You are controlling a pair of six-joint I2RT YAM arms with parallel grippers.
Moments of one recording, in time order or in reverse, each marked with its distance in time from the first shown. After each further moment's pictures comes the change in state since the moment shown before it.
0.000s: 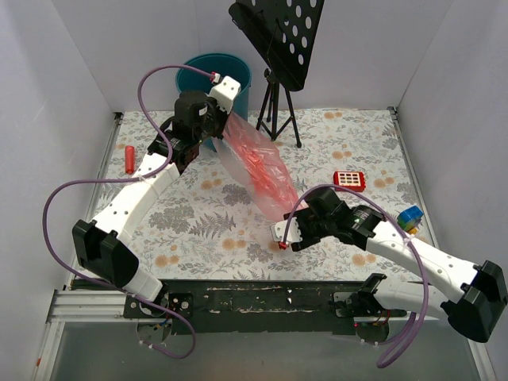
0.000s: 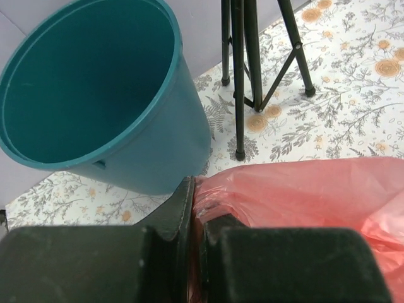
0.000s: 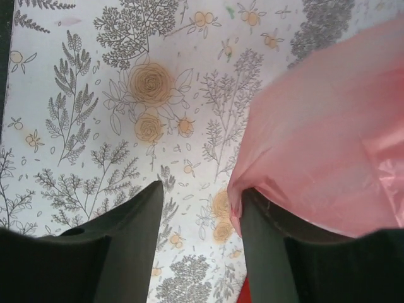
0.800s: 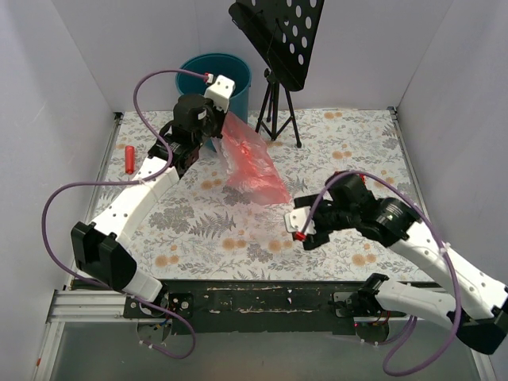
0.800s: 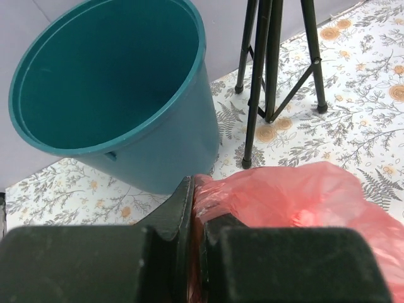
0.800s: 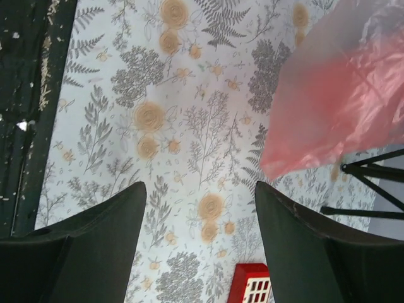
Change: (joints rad) left arm -0.009 -0.018 -0.050 0.066 -0.076 -0.067; right arm -0.026 -0.056 0.310 -0.227 -0.145 0.058
